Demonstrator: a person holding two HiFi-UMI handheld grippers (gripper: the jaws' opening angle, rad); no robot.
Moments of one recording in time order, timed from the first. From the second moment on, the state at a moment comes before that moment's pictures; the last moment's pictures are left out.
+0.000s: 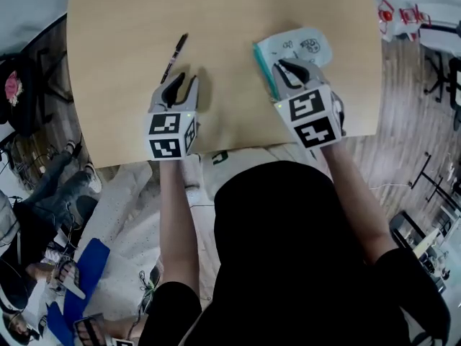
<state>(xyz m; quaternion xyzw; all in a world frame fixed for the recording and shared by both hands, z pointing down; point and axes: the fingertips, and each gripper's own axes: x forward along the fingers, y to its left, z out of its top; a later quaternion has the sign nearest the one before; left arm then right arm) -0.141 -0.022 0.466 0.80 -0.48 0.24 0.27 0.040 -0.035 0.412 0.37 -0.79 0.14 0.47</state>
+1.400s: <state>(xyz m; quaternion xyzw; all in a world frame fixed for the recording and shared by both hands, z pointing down) -0.204 -0.032 0.502 0.76 -0.50 0.33 0.25 0.036 -0.032 0.431 0.36 -0.78 0.16 0.49</state>
